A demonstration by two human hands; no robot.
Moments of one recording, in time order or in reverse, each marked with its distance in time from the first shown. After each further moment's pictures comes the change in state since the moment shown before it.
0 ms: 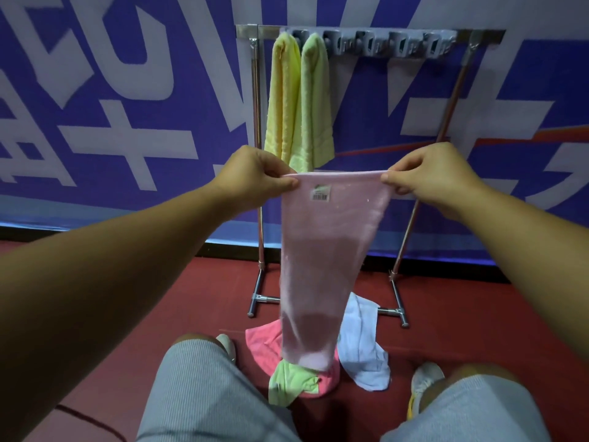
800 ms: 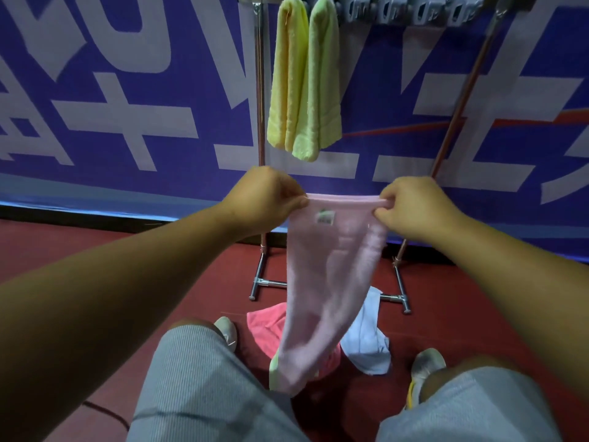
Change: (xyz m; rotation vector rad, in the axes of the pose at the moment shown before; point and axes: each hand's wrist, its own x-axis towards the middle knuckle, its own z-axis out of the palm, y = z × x) left_hand -0.021 -0.035 0.035 0.360 -0.044 0.246; right_hand -0.014 0.040 0.056 -0.612 -0.092 -0.271
